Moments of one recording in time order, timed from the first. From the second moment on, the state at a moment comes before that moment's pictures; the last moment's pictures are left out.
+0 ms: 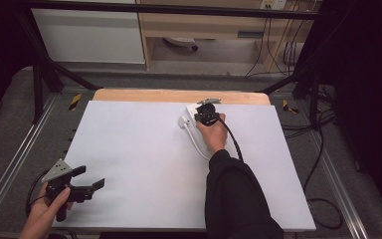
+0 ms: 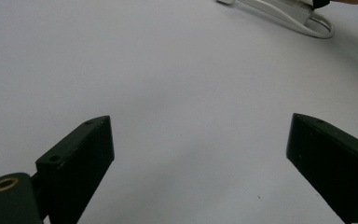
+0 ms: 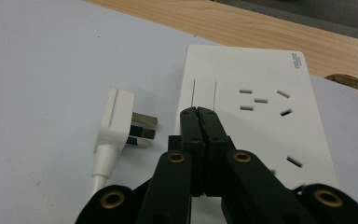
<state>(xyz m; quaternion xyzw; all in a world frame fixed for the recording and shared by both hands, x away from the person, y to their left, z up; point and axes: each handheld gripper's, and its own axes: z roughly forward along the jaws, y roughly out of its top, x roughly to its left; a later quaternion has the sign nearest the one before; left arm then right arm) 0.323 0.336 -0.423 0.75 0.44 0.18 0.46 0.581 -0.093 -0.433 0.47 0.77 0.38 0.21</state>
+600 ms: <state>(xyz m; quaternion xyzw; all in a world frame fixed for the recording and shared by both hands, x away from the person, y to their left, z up) 0.323 0.336 -0.423 0.75 0.44 0.18 0.46 0.573 -0.099 -0.428 0.46 0.76 0.40 0.22</state>
